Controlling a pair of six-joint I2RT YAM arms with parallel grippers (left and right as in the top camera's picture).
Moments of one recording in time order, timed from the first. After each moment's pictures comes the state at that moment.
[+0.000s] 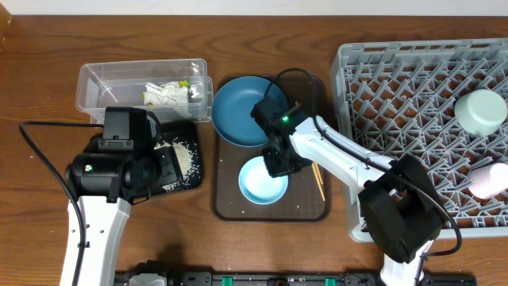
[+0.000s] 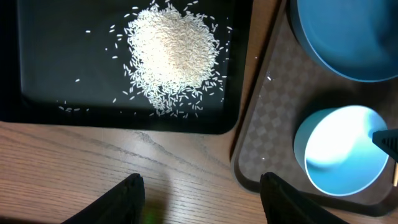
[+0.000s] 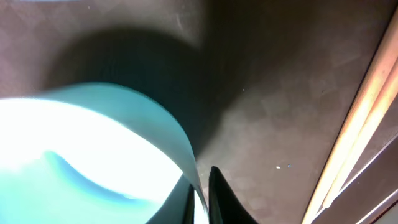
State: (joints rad) left arm -0.03 1.13 1.11 -1.23 0.05 -0.33; right arm 0.69 1.97 1.41 -1.01 -0.06 0.43
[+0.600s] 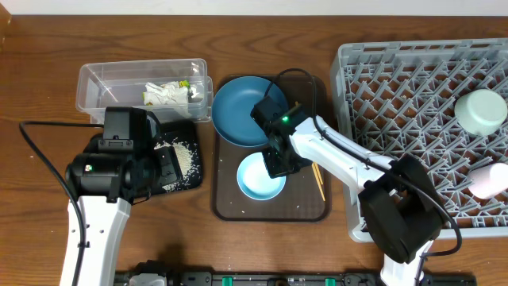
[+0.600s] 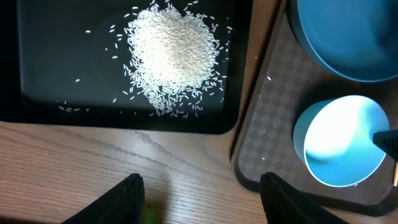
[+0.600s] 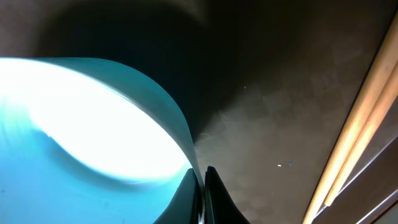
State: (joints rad) left arm -0.03 1.13 1.11 -1.23 0.05 -0.33; right arm 0.69 1.97 1.41 -1.01 -0.06 0.43
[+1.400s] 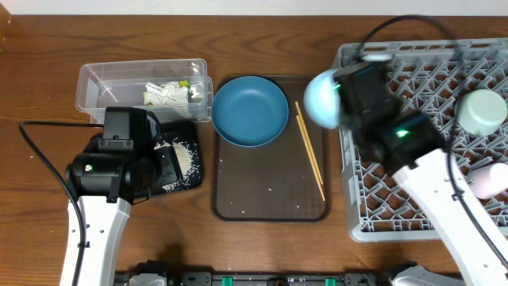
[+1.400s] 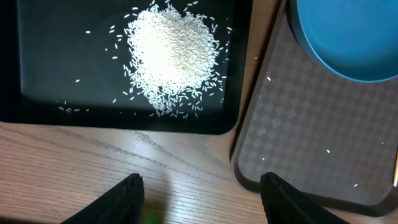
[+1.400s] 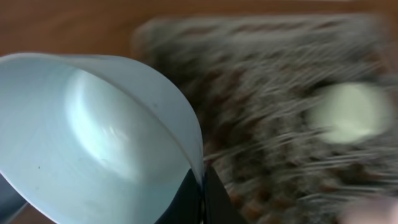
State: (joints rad) left arm -0.03 1.13 1.11 -1.23 0.05 -0.33; right arm 0.45 1.40 1.40 -0.92 0.60 0.39
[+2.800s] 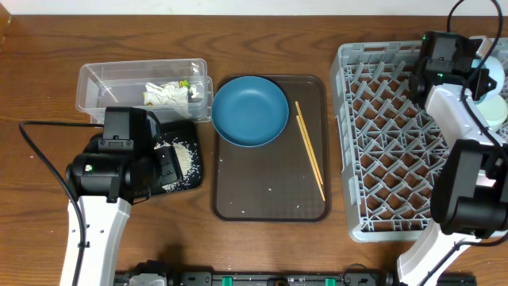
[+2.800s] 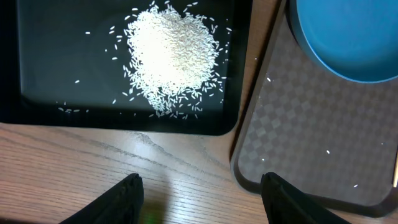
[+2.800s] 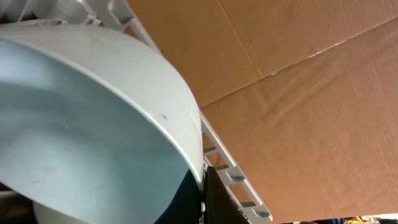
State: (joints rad) left arm -0.03 1.13 1.11 -1.23 0.05 -0.33; right arm -0.11 1.98 1.40 -0.27 1.21 -0.12
